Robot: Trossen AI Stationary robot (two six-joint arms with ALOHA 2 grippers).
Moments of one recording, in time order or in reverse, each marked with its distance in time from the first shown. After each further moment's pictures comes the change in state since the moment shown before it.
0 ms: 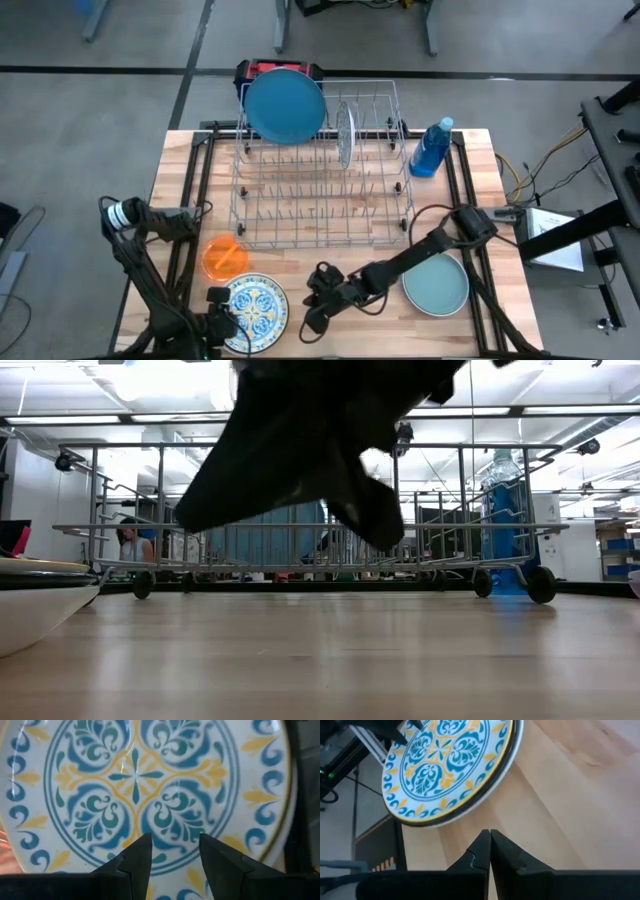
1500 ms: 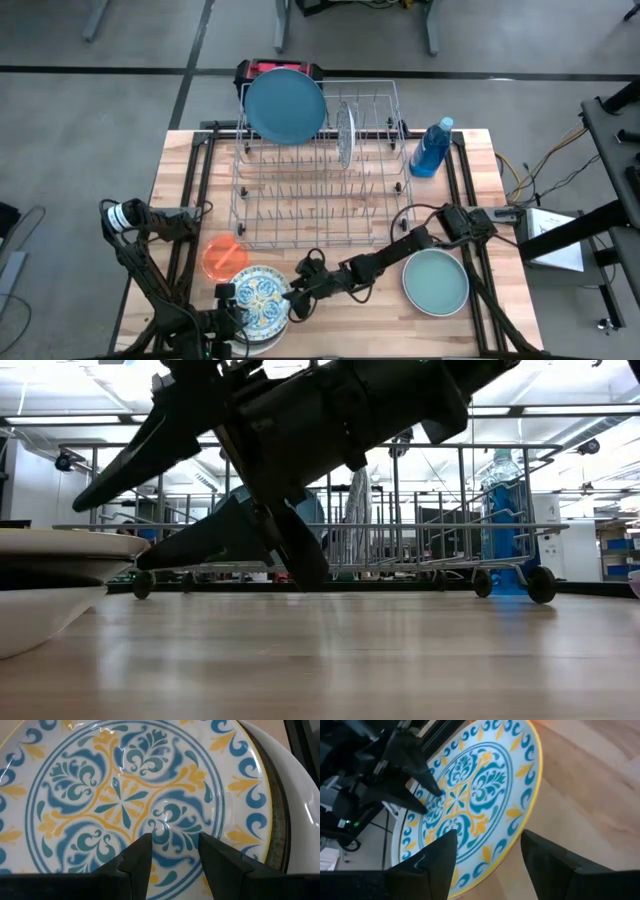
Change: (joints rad) left arm 0.003 0.033 -0.119 0.177 -0.242 -0.027; right arm -0.087 0.104 0.000 0.309 -0.007 -0.004
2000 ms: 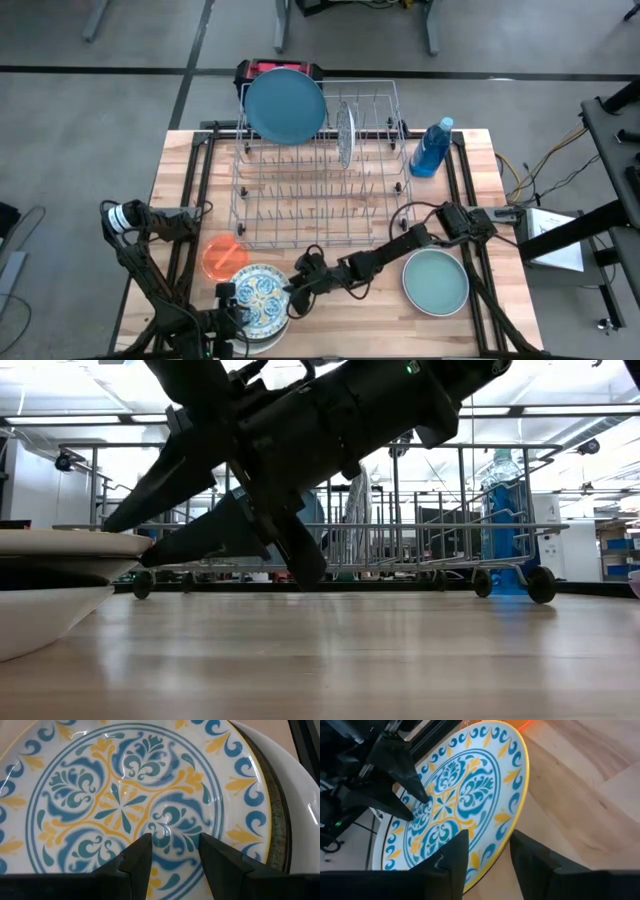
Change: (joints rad) left arm 0.001 0.001 -0.002 0.010 -0.046 -0.003; right arm -0.016 0.000 0.000 -0.018 0.011 -0.074
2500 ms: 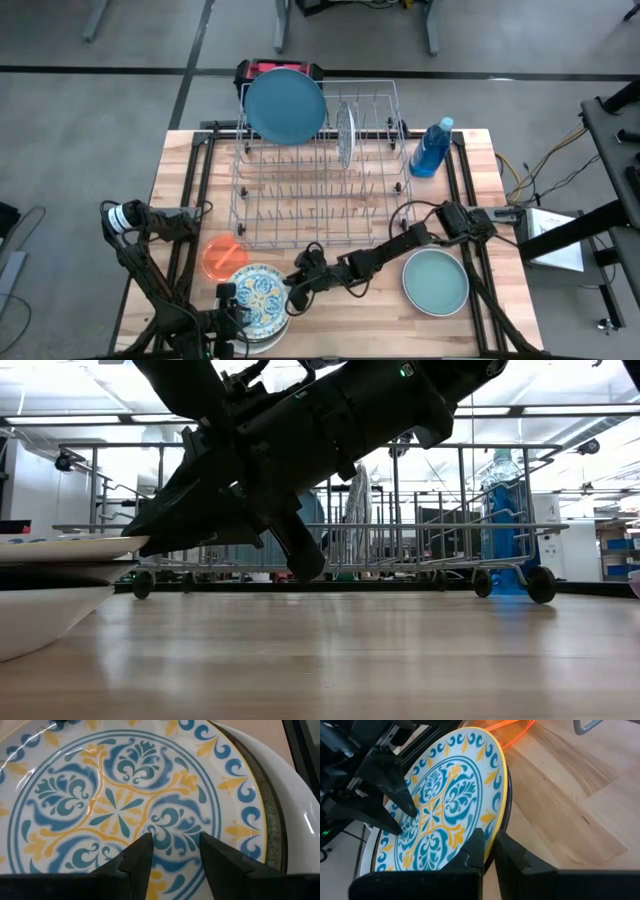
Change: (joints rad) left arm 0.000 0.000 0.000 0.020 -0.010 -0.011; right arm -0.005 -0.002 0.000 0.001 0.037 -0.023
